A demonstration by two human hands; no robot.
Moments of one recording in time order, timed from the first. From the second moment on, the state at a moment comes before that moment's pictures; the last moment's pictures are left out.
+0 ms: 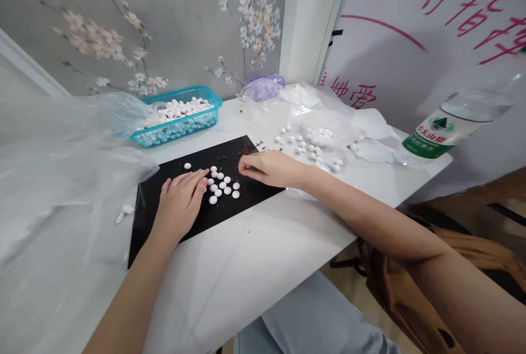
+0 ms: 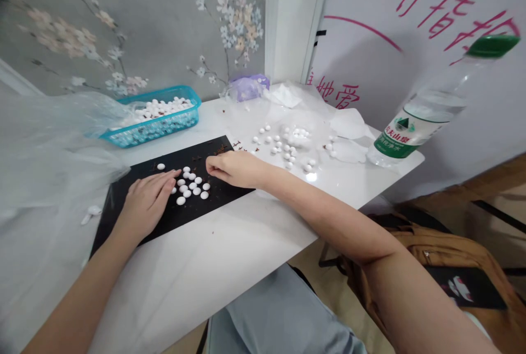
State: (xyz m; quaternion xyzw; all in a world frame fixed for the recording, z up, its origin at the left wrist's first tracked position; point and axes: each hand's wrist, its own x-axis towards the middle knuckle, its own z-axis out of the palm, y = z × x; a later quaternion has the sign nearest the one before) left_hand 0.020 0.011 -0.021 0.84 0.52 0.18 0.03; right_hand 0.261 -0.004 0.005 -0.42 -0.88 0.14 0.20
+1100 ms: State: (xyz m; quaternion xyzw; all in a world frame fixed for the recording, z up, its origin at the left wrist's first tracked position) left_hand 0.057 -0.021 -0.012 0.48 0.46 0.48 0.57; right_hand 0.234 -0.012 -0.010 -0.33 -0.66 0.49 0.46
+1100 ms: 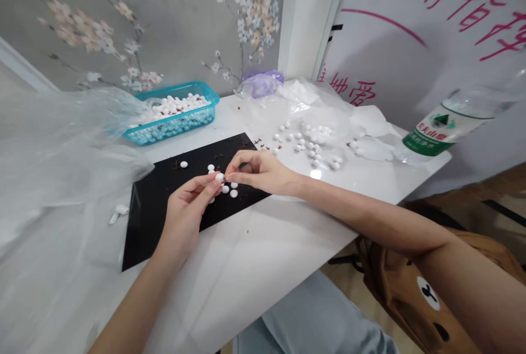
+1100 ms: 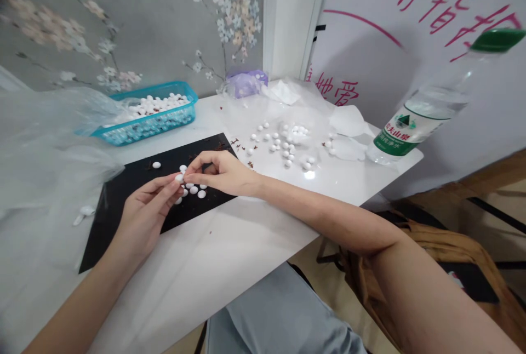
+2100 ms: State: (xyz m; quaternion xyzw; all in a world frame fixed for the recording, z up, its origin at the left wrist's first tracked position) left_hand 0.047 -0.017 -0.009 0.59 0.49 0.43 0.48; right_hand 0.234 -0.014 -0.009 -0.38 -0.69 0.43 0.45
